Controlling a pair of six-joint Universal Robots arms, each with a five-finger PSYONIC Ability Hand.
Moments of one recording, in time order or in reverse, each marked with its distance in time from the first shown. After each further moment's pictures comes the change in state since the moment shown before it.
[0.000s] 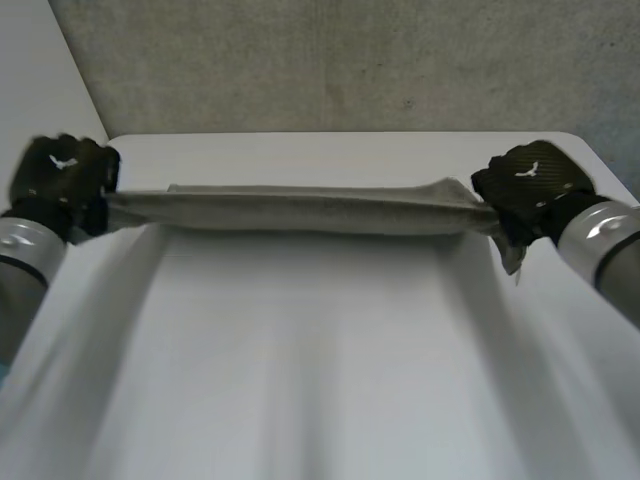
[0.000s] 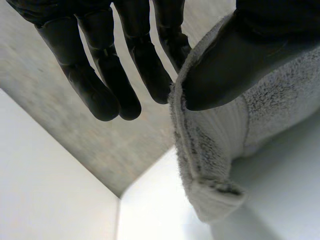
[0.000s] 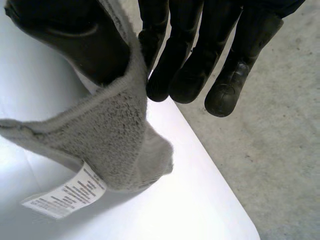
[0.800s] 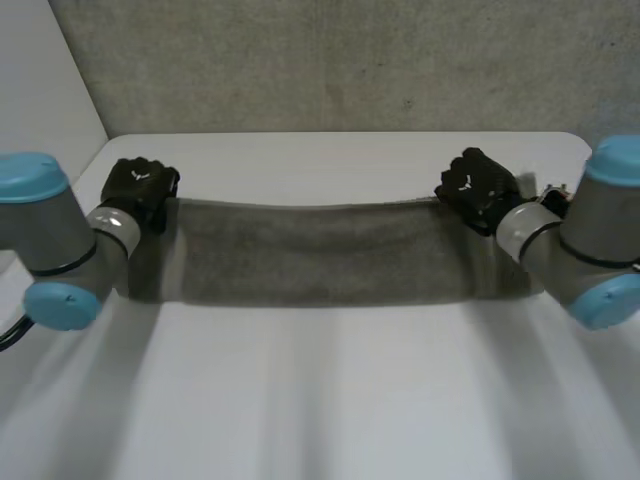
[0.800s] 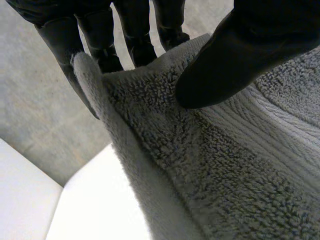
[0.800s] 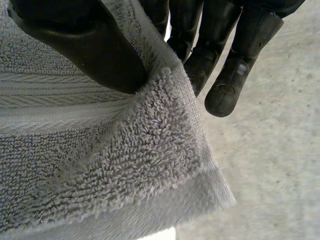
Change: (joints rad) left arm -0.107 -0.594 0.531 -0.096 -0.057 -0.004; right arm 0.016 0.524 -0.310 -0.281 -0.105 -0.521; left_hand 0.011 0.000 0.001 0.000 0.020; right_hand 0.000 0.000 0.000 0.000 0.007
